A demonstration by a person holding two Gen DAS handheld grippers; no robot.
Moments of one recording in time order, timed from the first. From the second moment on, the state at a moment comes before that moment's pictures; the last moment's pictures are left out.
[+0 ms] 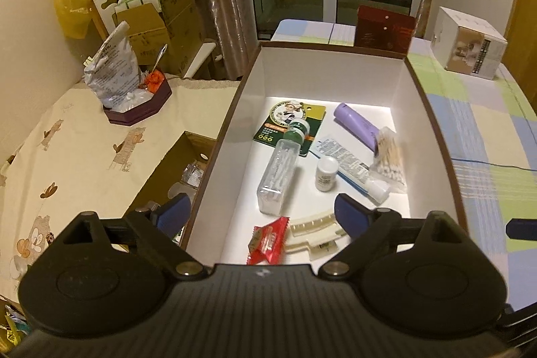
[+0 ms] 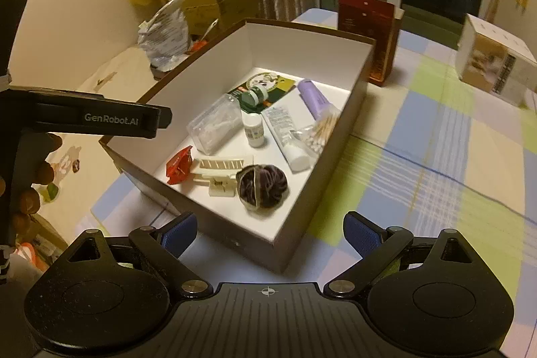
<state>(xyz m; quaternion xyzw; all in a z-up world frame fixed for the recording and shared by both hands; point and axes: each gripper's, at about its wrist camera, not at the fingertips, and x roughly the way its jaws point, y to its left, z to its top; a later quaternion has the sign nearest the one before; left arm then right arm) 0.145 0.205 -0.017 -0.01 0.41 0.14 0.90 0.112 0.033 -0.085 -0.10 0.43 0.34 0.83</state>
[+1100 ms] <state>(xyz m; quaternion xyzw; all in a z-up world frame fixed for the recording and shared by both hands) 0.009 0.142 0.052 -0.03 0.37 0.15 0.92 0.026 -0.041 -0.046 -0.08 0.42 0.32 0.85</state>
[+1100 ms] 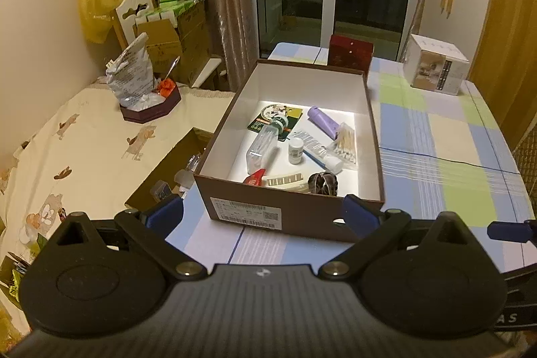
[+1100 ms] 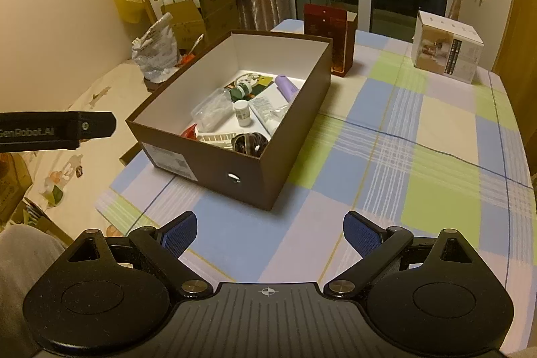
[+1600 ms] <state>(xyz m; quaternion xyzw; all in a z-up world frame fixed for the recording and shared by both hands) -0.022 0.113 0.067 0.00 0.37 0.15 0.92 0.013 -0.067 -0.043 -0.06 0.40 0.31 0.86</state>
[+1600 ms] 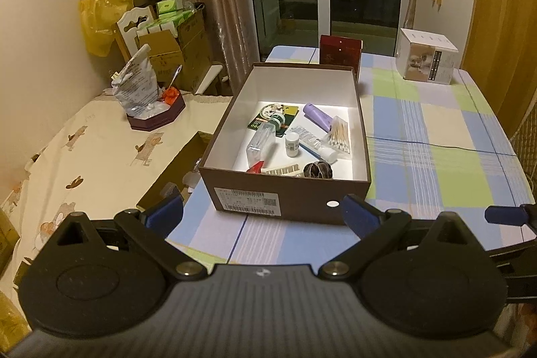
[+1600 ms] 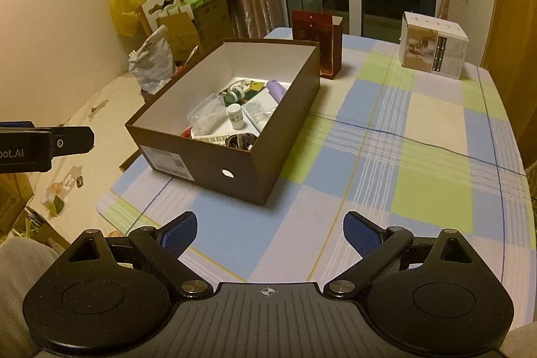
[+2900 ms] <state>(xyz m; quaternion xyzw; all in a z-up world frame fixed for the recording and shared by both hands) -0.051 0.084 0.060 0.03 0.39 0.11 0.91 -0.016 -0.079 -0.030 -0.07 0.37 0.32 0.87</state>
